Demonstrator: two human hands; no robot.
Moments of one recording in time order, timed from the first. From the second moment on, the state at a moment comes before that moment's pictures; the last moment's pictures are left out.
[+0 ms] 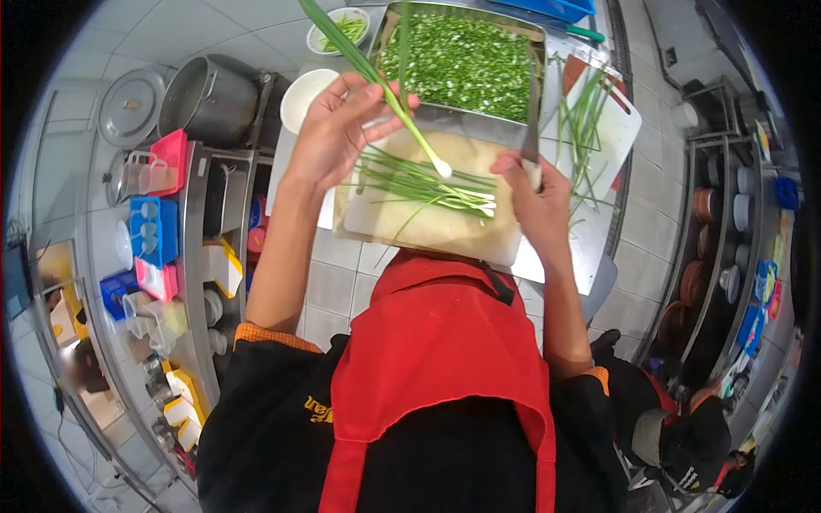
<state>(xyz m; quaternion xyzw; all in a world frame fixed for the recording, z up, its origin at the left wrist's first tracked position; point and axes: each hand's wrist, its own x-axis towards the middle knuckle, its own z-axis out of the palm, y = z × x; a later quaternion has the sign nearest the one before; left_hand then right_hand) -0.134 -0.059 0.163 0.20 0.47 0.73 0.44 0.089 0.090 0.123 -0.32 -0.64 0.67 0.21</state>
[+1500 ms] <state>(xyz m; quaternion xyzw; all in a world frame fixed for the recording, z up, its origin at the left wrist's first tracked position) -0.065 -0.041 0.140 0.12 0.51 0.78 0.35 0.059 0.080 0.145 -0.23 -0.63 0.73 0.10</state>
